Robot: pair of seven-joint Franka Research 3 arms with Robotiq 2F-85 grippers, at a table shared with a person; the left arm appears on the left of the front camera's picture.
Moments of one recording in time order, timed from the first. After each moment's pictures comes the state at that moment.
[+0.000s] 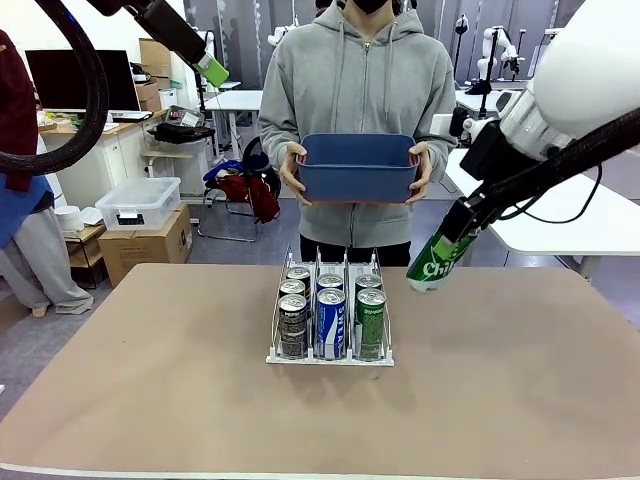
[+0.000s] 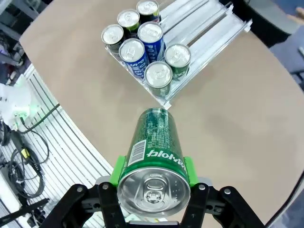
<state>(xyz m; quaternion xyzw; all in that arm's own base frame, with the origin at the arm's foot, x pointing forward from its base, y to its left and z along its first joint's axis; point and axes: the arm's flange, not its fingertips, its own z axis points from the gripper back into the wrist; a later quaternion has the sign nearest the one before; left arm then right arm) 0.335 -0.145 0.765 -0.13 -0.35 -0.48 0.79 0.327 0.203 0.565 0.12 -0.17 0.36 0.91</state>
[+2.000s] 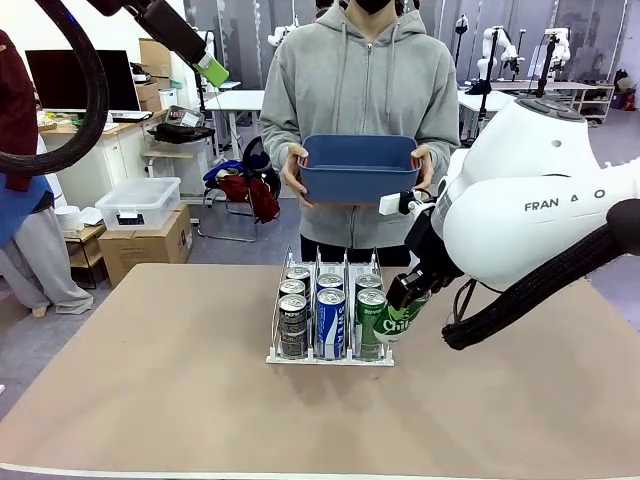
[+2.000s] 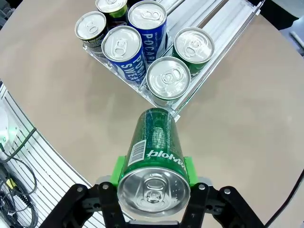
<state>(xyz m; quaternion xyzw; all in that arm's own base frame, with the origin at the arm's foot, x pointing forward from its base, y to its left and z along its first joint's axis) 0.335 -0.145 0.765 -0.13 -0.35 -0.48 0.79 0.330 0.263 0.452 0.08 -0.18 0.32 0.93</state>
